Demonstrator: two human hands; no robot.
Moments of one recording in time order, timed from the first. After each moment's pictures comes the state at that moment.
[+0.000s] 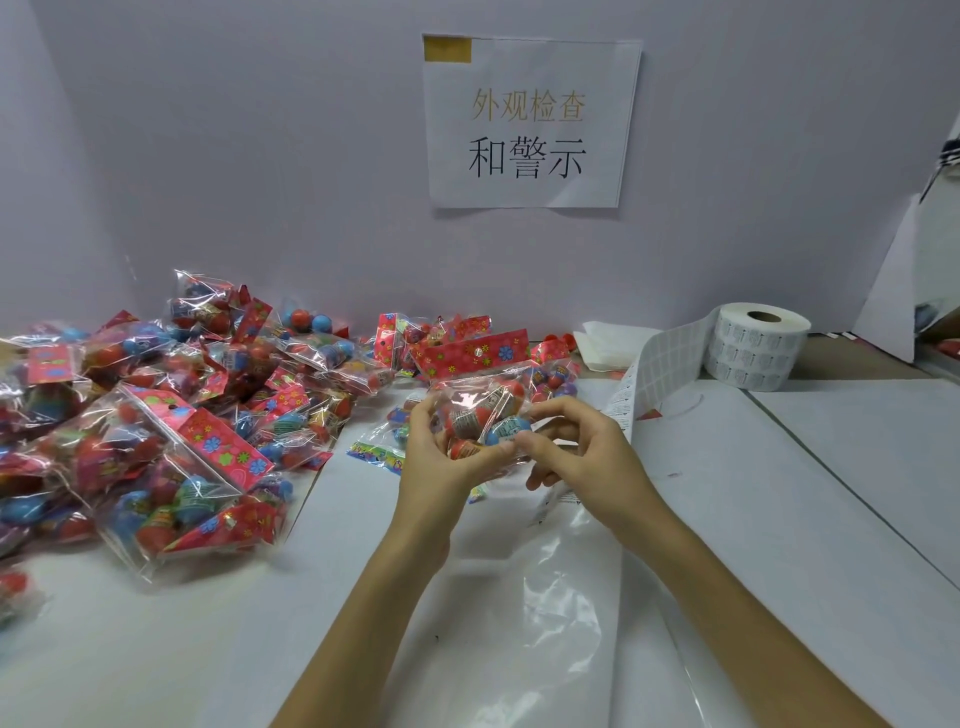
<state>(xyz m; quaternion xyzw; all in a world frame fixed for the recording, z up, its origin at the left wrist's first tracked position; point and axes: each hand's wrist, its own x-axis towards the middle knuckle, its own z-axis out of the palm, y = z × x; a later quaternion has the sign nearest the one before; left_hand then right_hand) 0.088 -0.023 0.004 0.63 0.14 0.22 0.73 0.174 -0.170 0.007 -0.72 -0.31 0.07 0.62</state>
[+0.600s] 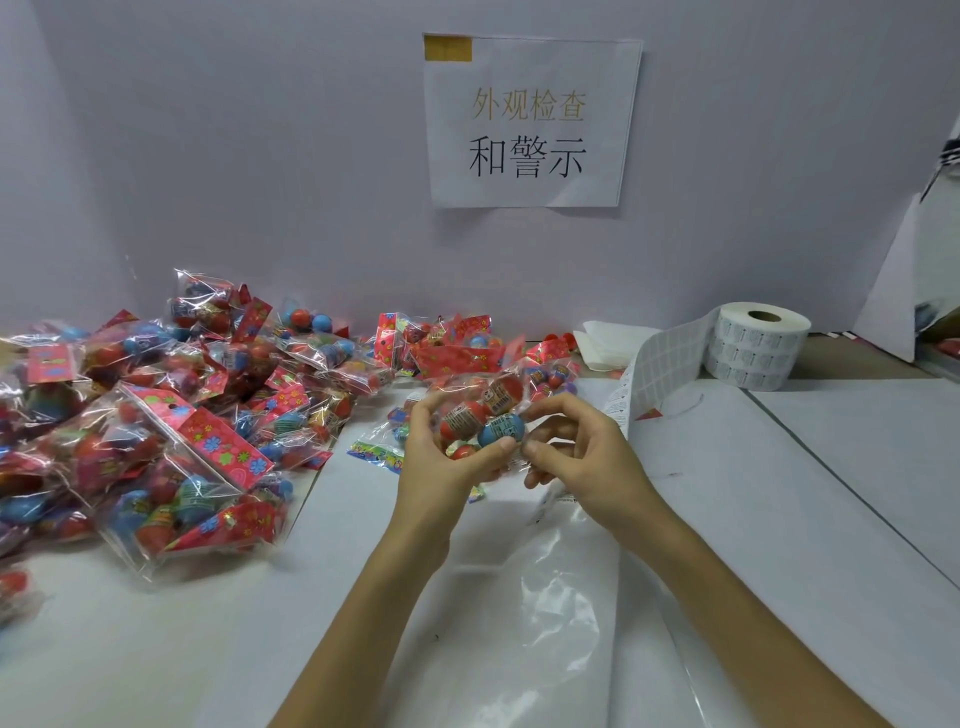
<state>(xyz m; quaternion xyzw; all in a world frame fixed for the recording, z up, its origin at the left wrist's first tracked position) 0.090 -0.023 -0.001 0.63 0.13 0.25 0.73 0.177 -0.170 0.004 -0.69 -0.34 0.08 0.63</state>
